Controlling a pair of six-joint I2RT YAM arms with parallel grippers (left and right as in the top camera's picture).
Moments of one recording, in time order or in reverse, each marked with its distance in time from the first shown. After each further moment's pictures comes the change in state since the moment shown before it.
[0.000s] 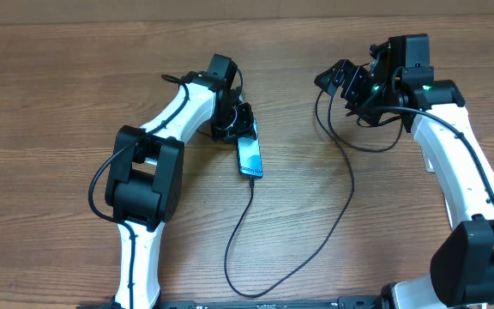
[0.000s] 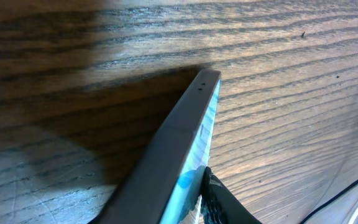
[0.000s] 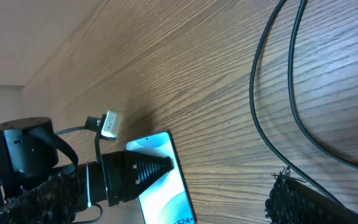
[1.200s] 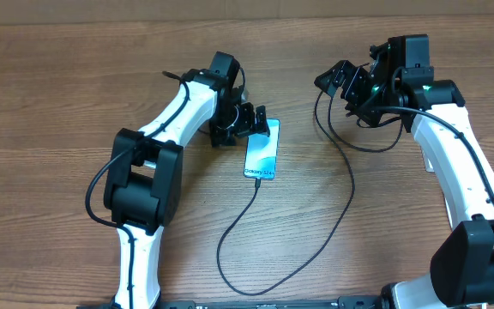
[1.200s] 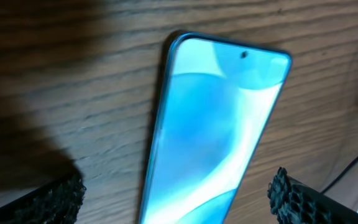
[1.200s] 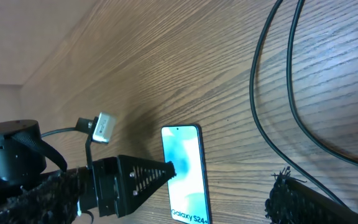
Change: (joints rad) left arm -0.003 -0.027 0.017 -0.066 -0.024 0.056; right arm 0.000 0.000 0.000 -0.010 0.000 0.001
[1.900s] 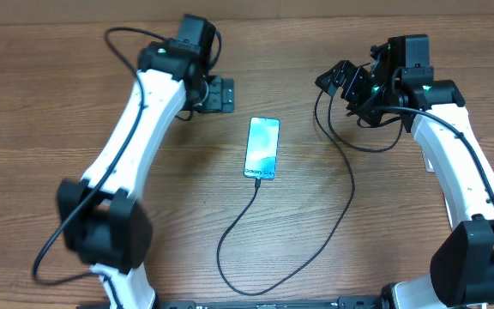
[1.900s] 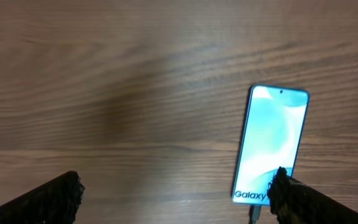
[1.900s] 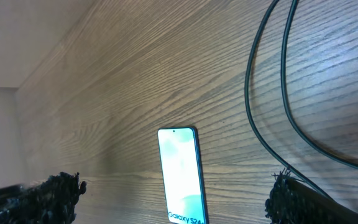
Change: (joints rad) left arm 0.040 -0.334 0.118 -0.237 -0.473 0.130; right arm 0.000 0.000 0.000 -0.001 0.018 0.000
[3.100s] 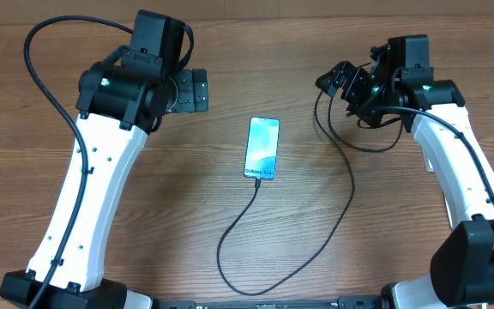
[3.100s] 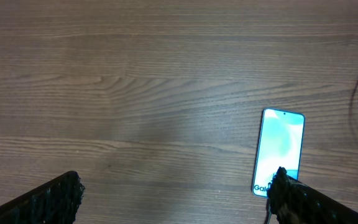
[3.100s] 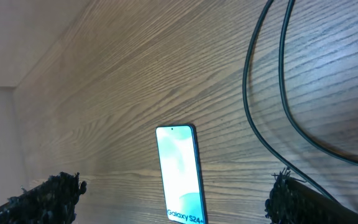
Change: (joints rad) left arm 0.000 -0.283 0.004 -0.081 -0.162 0.004; right arm 0.000 0.000 0.000 -0.012 0.000 0.000
